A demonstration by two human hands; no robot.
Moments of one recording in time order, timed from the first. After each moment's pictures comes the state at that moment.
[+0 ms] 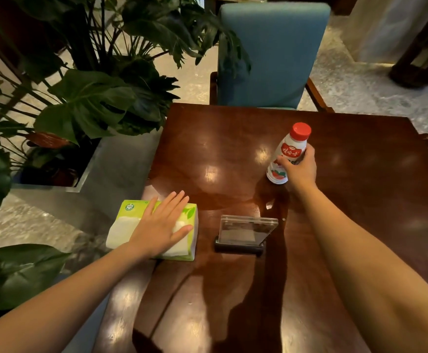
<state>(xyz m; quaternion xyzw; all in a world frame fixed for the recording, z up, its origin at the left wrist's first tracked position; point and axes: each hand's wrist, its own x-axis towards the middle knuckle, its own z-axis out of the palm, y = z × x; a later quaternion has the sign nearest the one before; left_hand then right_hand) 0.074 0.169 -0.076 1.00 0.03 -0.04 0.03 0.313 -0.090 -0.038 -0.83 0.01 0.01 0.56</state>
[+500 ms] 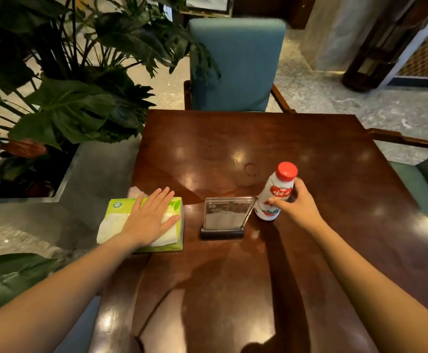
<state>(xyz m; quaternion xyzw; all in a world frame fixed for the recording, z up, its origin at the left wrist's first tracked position) 0.076 0.169 -0.071 1.00 0.02 -0.06 0.05 0.205 -0.178 -0.030 -0.85 -0.07 0.09 0.52</state>
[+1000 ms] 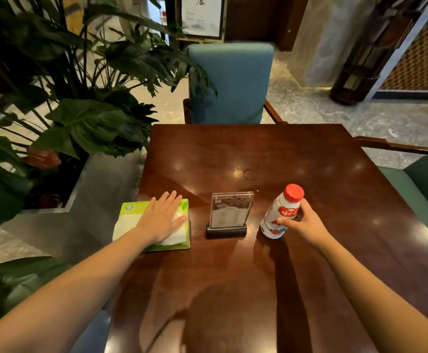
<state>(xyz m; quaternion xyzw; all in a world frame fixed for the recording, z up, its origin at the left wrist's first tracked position) 0.071 0.163 -0.055 0.99 0.00 -0.12 0.04 0.152 -0.207 -0.033 -0.85 -0.06 0.13 0.51</state>
